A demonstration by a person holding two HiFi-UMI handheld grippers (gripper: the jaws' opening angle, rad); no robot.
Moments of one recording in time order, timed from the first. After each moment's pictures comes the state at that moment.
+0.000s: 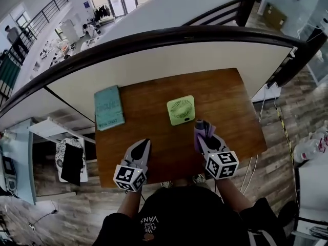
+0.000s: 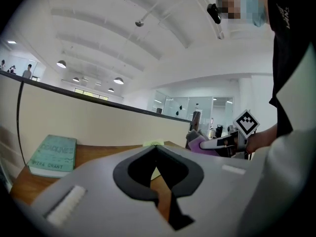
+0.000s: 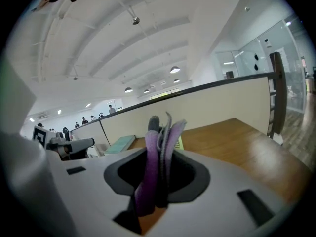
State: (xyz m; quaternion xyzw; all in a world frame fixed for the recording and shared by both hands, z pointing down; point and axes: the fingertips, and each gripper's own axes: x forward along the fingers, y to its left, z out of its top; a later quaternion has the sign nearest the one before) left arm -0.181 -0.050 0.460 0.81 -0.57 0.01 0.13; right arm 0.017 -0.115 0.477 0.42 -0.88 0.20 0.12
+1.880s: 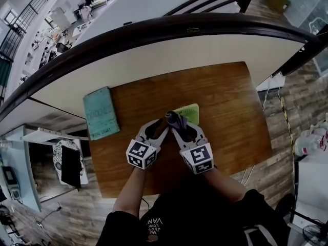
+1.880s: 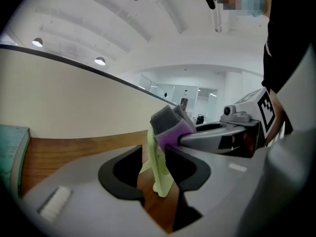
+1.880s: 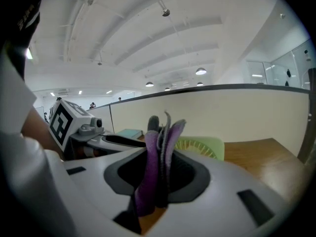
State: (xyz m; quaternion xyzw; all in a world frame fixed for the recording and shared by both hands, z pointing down) left arm -0.140 -0.203 0.548 0.88 -0.45 0.07 0.17; right arm -0.105 -0.197 0.521 0.33 -0.92 0.10 0.16
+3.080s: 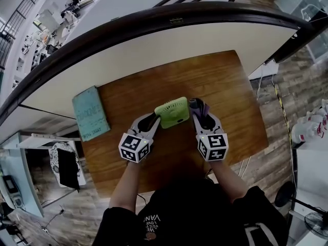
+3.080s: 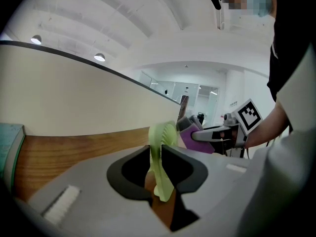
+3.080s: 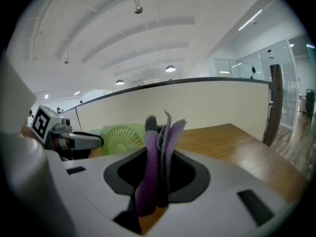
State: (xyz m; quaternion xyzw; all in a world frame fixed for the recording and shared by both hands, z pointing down) left arm -0.130 -0.218 0.557 0.87 -0.44 0.08 0.19; right arm 0.021 -0.242 0.543 0.48 -0.85 0.16 0.16
